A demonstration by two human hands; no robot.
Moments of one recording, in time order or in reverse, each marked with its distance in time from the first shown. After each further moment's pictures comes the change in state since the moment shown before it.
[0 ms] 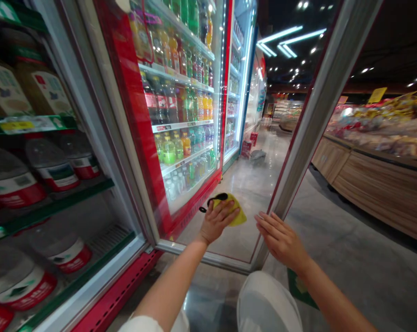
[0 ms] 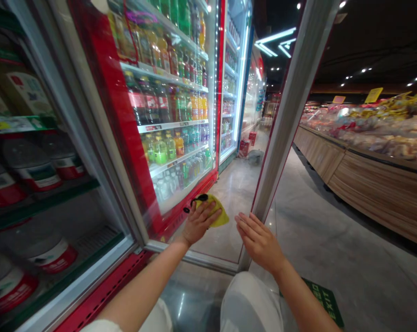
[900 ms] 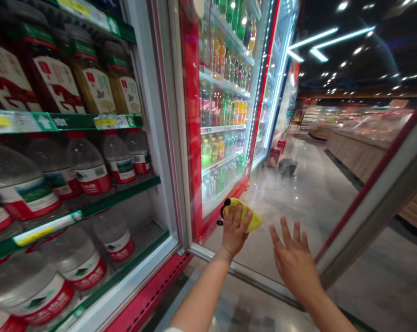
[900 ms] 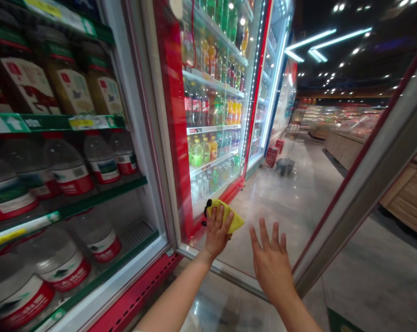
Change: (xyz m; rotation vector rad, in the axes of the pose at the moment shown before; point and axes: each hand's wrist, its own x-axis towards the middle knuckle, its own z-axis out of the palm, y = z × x) left_hand -0.100 -0.040 0.010 0.048 0.009 -0.390; right_hand 0.051 -0.105 0.092 -0.125 -0.165 0.398
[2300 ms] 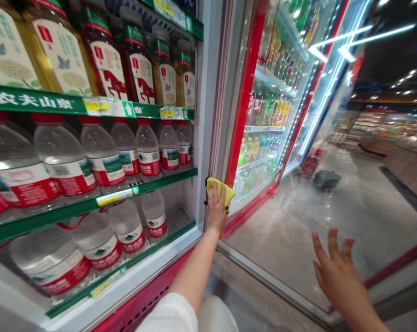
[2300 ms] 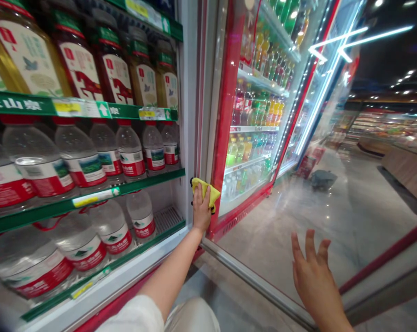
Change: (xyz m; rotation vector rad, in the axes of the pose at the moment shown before) left_hand -0.018 -0.139 -0.057 0.069 0.012 -0.480; right_hand 0.009 0.031 0.044 -0.037 -0.053 -0.132
